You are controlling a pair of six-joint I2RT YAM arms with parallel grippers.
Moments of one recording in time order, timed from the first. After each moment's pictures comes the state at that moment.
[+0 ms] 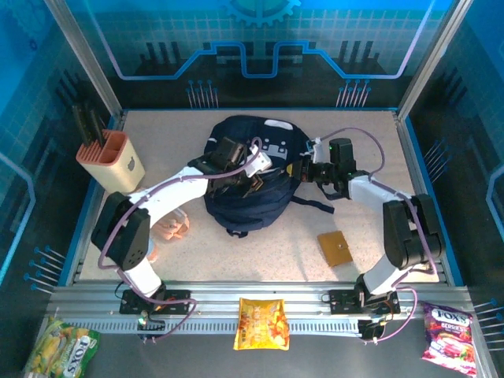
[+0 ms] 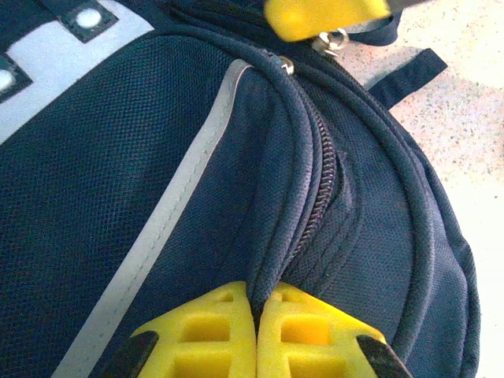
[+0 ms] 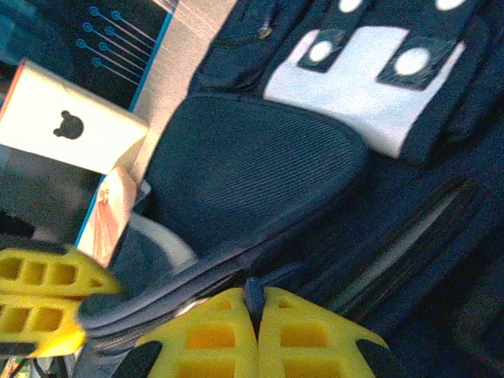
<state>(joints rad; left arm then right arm) -0.55 1.69 1.25 -0.41 0.29 0.25 0.21 1.60 0.90 0.07 -0.70 0.43</state>
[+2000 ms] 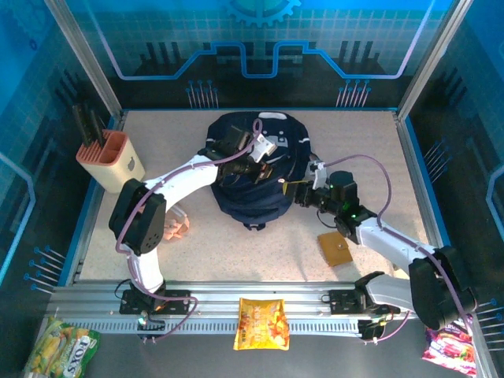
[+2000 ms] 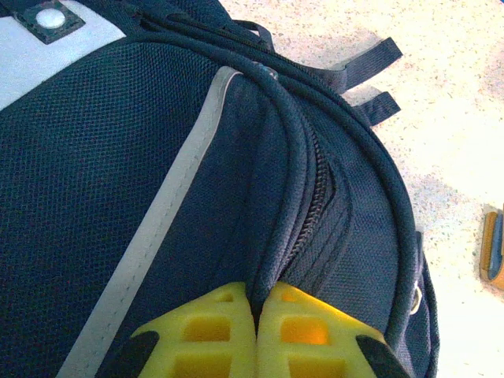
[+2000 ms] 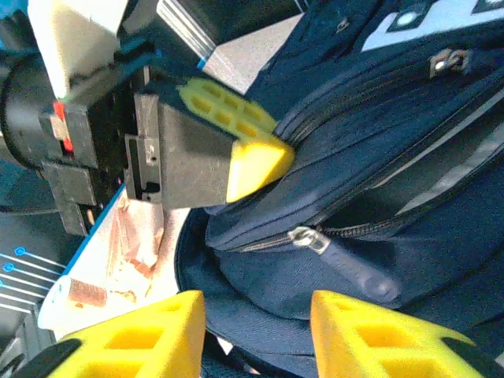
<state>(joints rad) -0.53 1.84 1.40 -0.36 0.37 0.04 0.39 1.19 0.52 0.32 -0.43 0.55</state>
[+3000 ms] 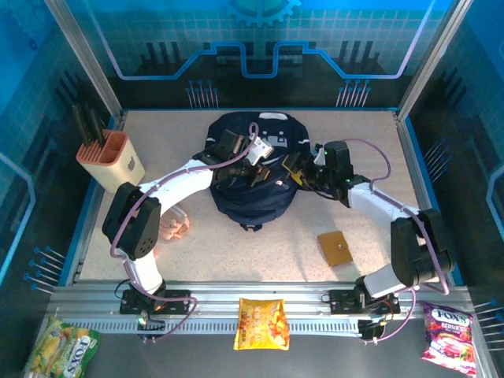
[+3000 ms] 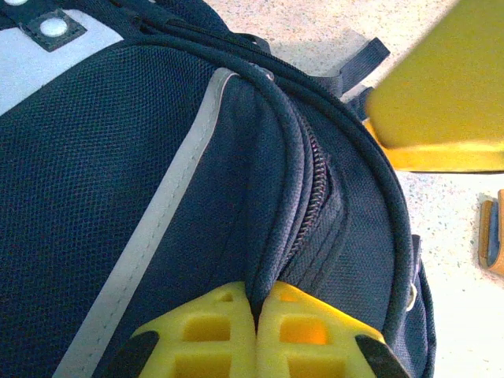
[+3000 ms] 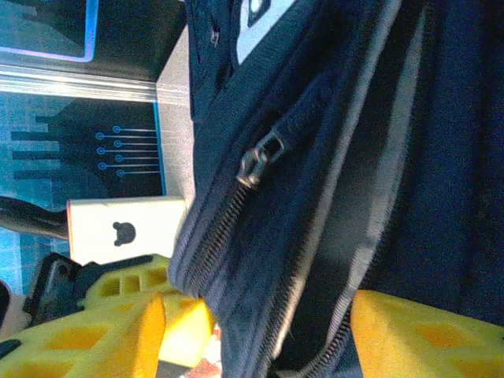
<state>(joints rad) -0.52 1.78 1.31 -0.29 0.39 0.08 0.29 1.50 0.88 0.05 -0.51 1.06</state>
